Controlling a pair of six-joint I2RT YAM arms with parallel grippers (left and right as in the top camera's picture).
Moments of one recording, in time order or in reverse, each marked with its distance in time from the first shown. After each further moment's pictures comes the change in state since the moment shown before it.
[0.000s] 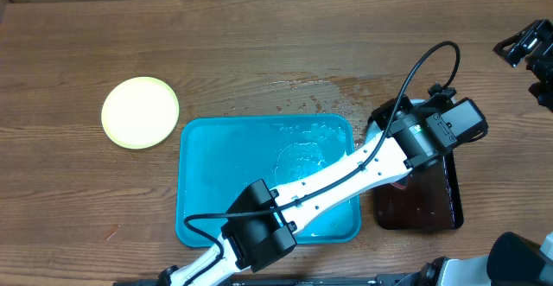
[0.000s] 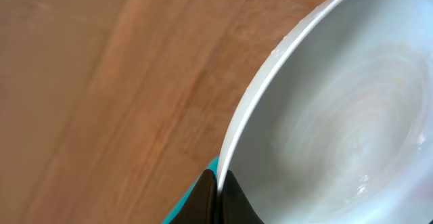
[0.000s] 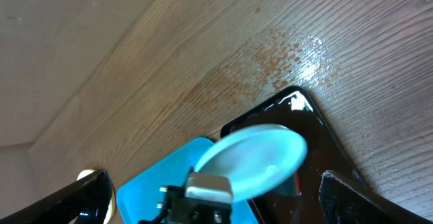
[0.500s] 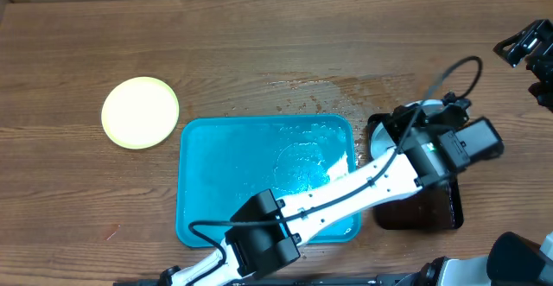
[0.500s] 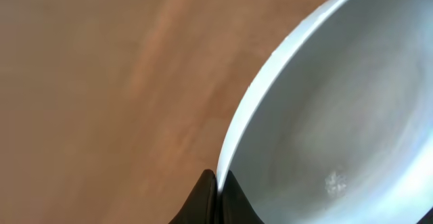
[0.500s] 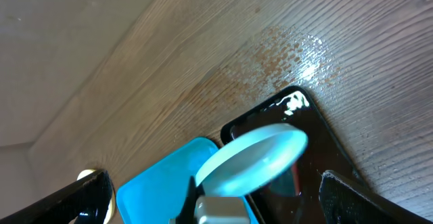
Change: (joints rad) left arm -0.047 0.000 -0.001 0.026 -0.124 -0.010; right arm 0.000 0.000 0.000 0.000 0.000 0.000
